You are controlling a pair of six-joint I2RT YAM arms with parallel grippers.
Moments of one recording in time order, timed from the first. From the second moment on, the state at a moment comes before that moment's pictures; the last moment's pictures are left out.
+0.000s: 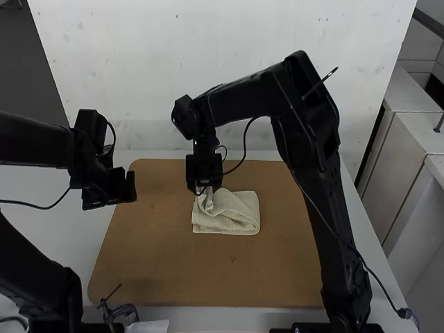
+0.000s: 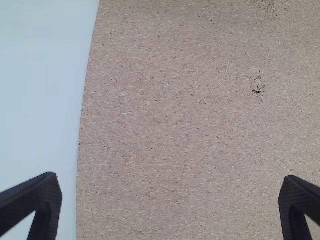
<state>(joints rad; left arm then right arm) -0.01 1.32 0.62 -0.39 0.05 -0.13 0.84 2.11 1.62 -0.84 0.14 0.68</state>
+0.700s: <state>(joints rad) 0.02 1.32 0.59 -0.36 0.07 -0.12 0.87 2.15 1.57 -0.83 0.15 0.66</state>
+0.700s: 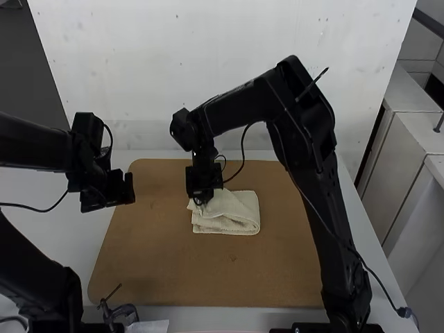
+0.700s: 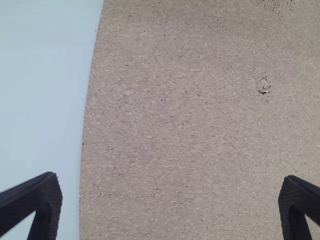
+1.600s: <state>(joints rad) 0.06 1.34 0.59 -0.33 0.09 -0.09 0.89 2.22 1.69 -0.88 0.15 0.65</state>
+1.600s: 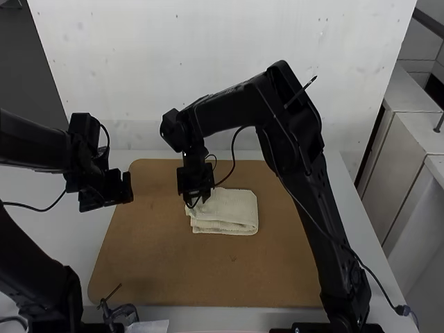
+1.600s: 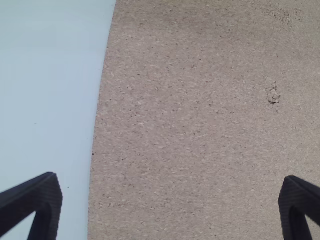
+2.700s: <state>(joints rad) -0.08 1.01 0.59 -0.39 0.09 -0.08 0.20 0.88 0.70 -0.46 0.16 0.34</state>
